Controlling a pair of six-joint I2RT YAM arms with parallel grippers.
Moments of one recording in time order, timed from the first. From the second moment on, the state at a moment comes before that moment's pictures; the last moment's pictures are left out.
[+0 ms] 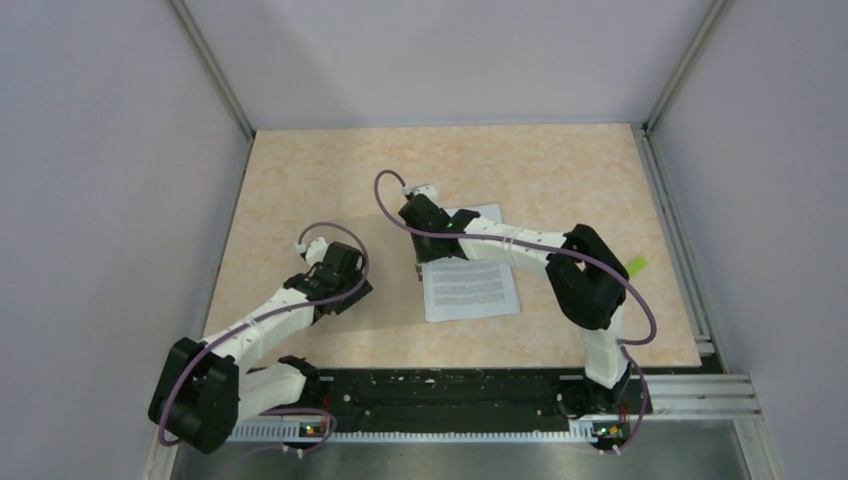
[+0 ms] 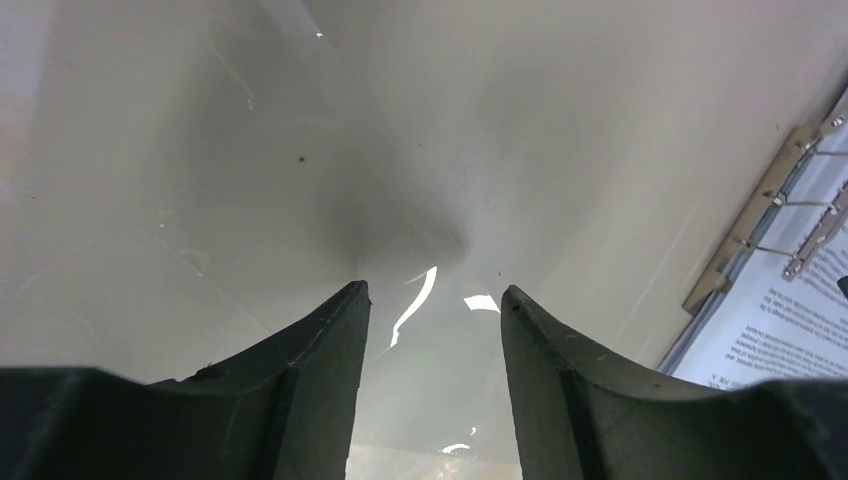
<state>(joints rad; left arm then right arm) -0.45 1.11 0.52 -0.42 -0.26 -1.02 0.92 1.96 1.48 -0.46 0.27 0.47</state>
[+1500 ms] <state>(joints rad) -0.45 1.17 0.52 -0.41 -0.37 -1.07 0.91 2.01 1.42 -0.32 0.33 0.48</state>
